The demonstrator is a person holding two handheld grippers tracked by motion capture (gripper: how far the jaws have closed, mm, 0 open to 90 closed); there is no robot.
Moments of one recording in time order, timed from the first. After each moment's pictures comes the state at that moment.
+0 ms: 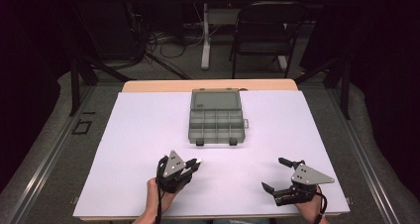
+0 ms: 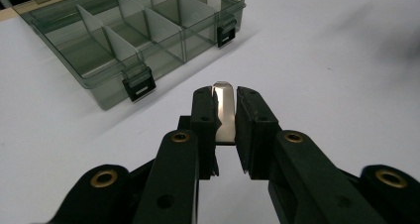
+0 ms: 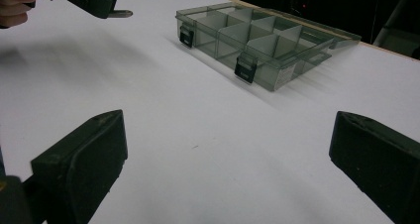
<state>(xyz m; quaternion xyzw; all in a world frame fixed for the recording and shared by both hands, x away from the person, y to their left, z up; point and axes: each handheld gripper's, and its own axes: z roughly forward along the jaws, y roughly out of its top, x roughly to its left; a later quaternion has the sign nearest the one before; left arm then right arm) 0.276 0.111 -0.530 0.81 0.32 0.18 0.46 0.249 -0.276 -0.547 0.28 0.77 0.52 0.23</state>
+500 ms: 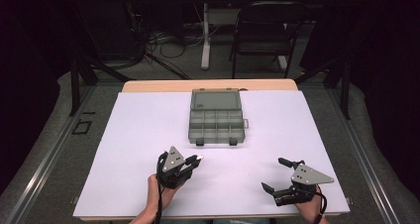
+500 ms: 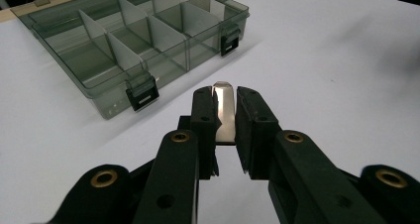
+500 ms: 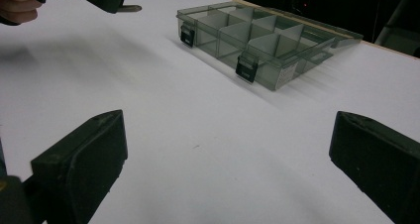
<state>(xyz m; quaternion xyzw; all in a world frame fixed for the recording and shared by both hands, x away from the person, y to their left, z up) 0.287 0.111 -0.527 0.80 0.33 0.17 0.47 0.249 -0.275 -0.547 0.28 0.77 0.52 0.23</state>
